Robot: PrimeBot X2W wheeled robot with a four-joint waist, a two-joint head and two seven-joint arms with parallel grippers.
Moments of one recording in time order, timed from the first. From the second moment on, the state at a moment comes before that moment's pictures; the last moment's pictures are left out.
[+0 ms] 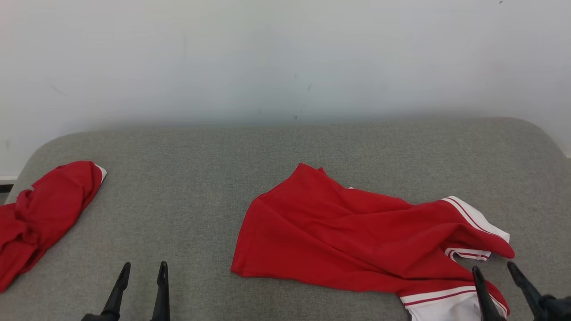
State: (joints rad) left arm 0.04 0.10 0.00 0.16 -0.17 -0.13 -0.26; right arm 0.17 -0.28 0.00 0.08 0.23 0.13 -0.16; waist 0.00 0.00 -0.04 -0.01
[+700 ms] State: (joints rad) left arm -0.02 0.09 -0.07 0.17 -0.18 -0.13 -0.26; right arm -0.30 -0.45 0.03 0.60 0.30 0.13 0.03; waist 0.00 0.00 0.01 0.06
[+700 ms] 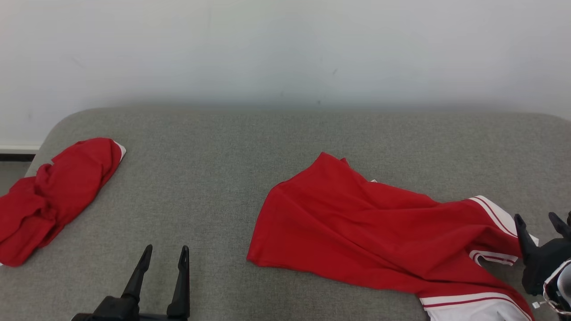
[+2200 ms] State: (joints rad) left arm -0.11 0.09 -0.12 0.20 -0.19 -0.13 -0.26; right arm -0.93 -0.47 0.19 1.12 0.24 0.13 -0.10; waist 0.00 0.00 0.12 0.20
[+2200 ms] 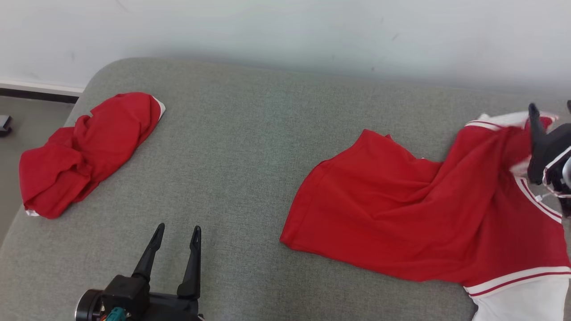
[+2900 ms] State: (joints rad) left arm -0.02 0.11 -0.04 0.18 -0.18 -0.13 -0.26; right arm -0.56 -0.45 0.16 0.72 0.39 0.13 -0.26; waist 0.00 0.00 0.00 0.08
